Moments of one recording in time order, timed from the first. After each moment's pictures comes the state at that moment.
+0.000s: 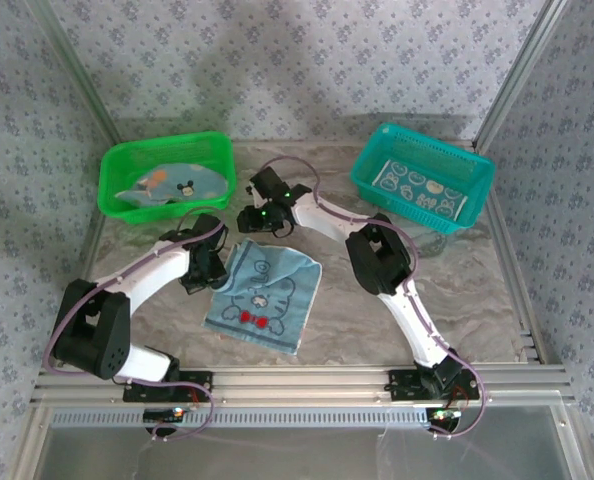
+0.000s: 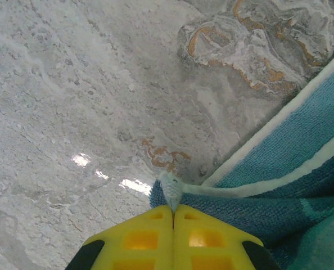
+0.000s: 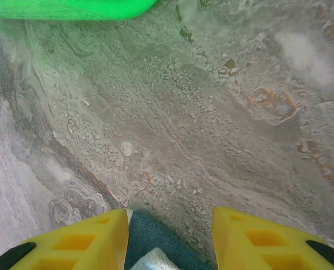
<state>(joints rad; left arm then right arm) -0.40 1.42 0.84 -0.80 -0.14 -0.85 0.74 2.41 2.03 -0.55 -0.31 0.50</state>
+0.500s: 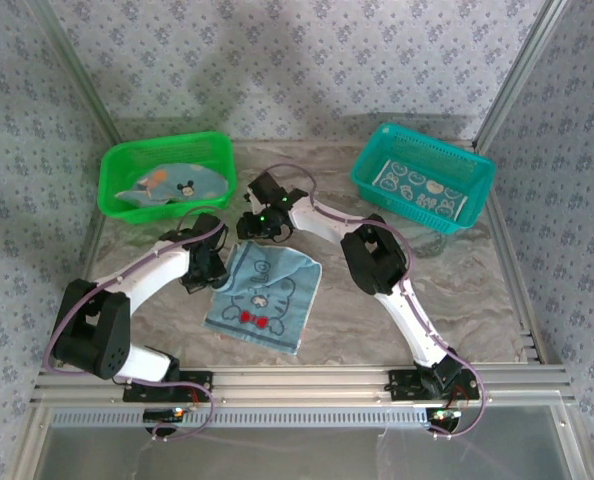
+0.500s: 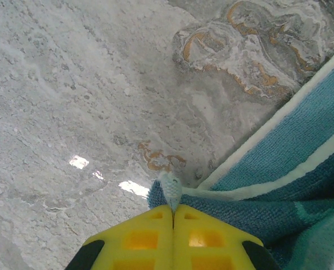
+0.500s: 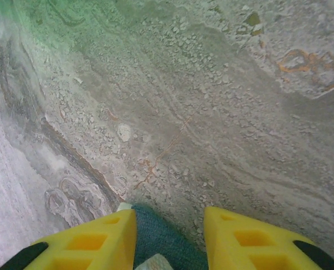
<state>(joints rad) -0.40 1.42 0.84 -0.79 -0.14 -0.85 0.75 2.44 2.03 -0.55 -0.36 0.52</state>
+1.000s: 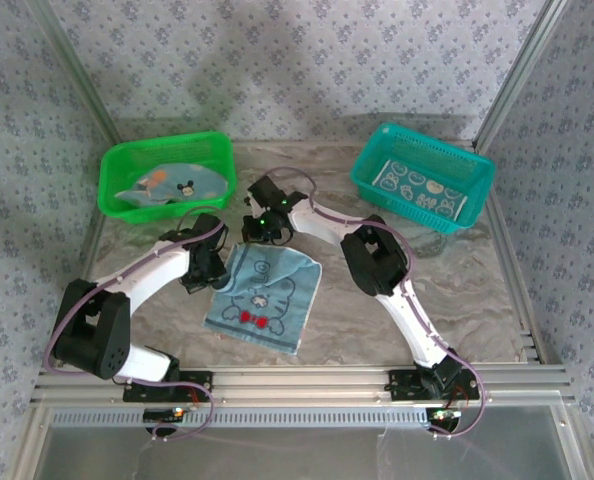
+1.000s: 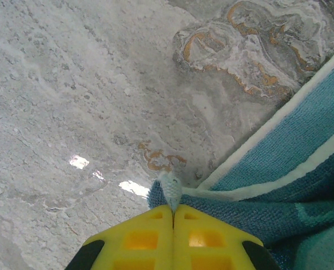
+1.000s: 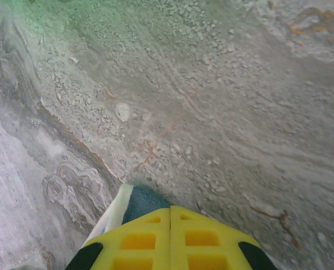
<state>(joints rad) -0.40 1.42 0.84 -0.79 -0.14 -0.85 0.76 2.41 1.97 -0.54 -0.36 0.53</state>
